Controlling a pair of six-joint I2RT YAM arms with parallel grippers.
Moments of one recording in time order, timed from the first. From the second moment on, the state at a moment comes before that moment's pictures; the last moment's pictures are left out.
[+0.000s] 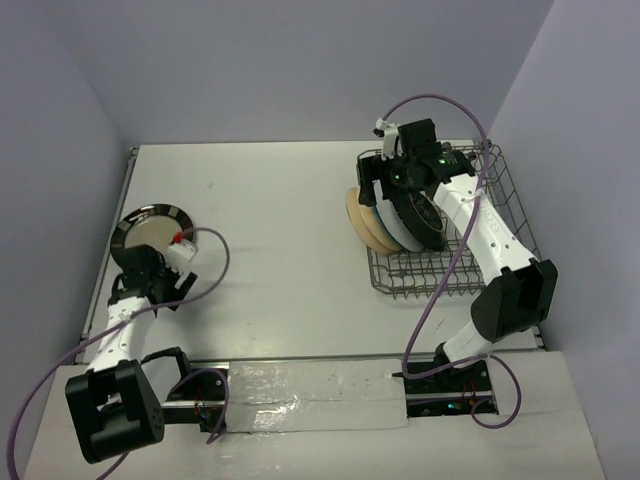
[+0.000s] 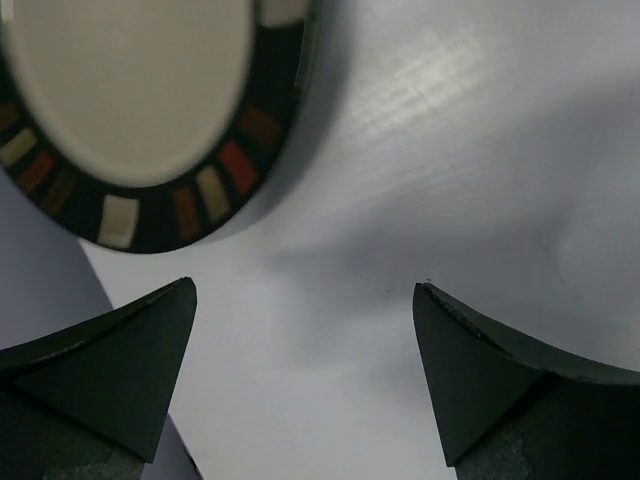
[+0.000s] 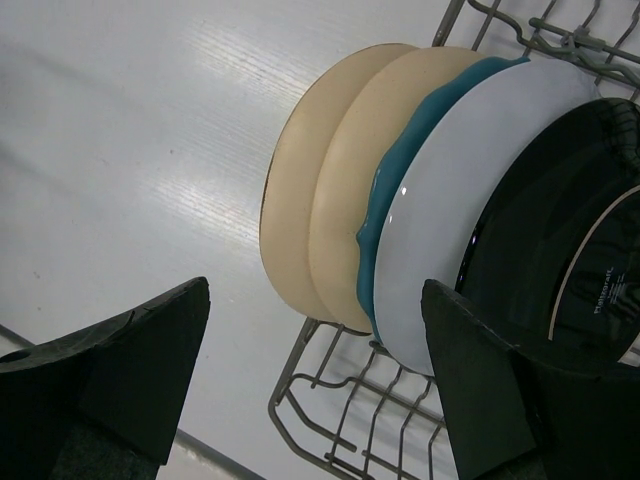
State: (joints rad) left arm 0.27 0.98 0.49 -0.37 0.11 0.77; right arm 0.29 1.56 1.57 -0.85 -0.22 0.02
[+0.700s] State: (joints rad) left arm 0.17 1.69 0.25 0.96 -0.14 1.36; right arm 0.27 1.57 1.58 -0.85 -0.22 0.02
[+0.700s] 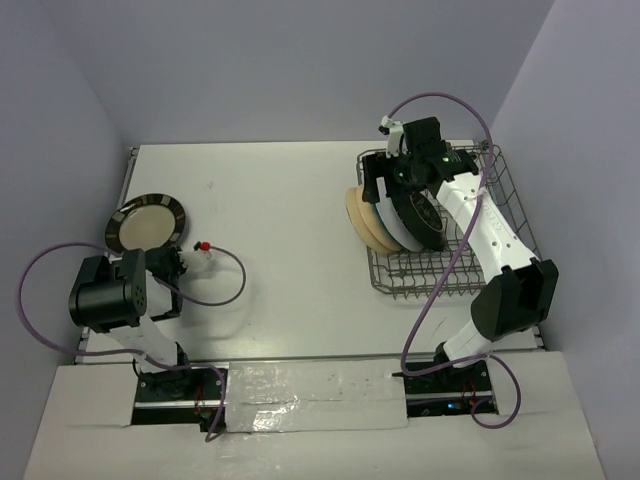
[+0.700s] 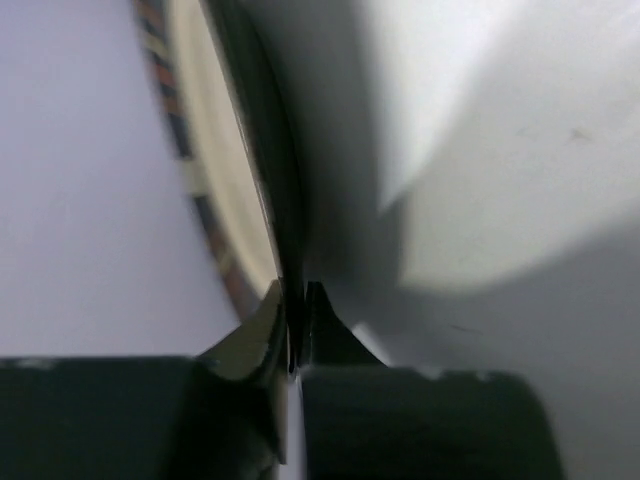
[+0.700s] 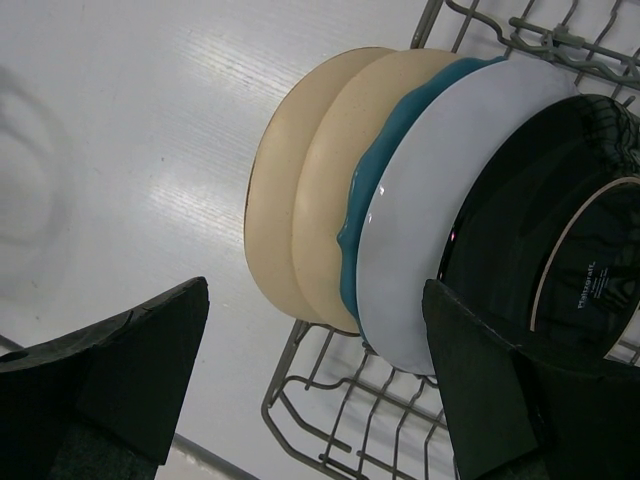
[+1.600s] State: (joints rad) left arm -0.26 1.33 0.21 0.96 -0.05 1.68; right arm 0.24 1.56 1.55 -0.72 -0.60 0.20
